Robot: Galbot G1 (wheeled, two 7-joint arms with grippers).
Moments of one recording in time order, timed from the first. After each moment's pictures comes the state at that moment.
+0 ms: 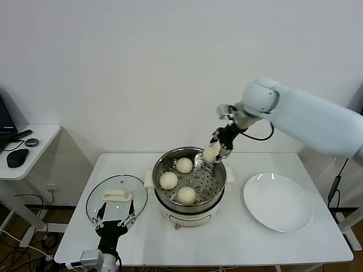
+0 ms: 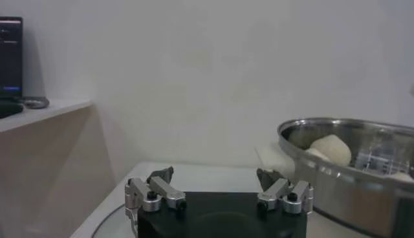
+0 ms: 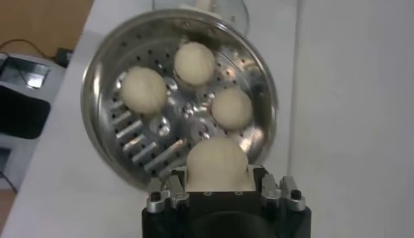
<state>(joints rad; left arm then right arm) 1.67 -1.54 -0.51 -2.20 -0.06 0.18 -0.11 0.57 0.95 -1.15 1.31 0.39 -0.39 -1.18</state>
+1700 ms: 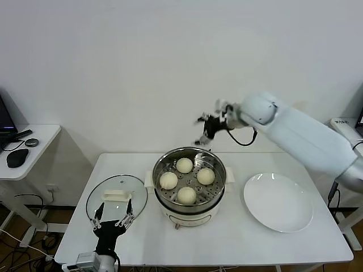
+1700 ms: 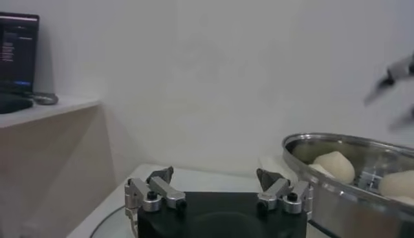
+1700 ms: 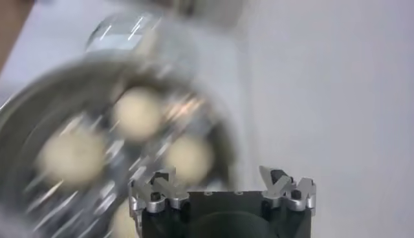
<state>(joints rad) 1.68 -1.57 -0.53 -2.20 -0.10 0.13 -0.10 0.19 0.91 -0.61 1.34 0.49 -0.35 -0.70</state>
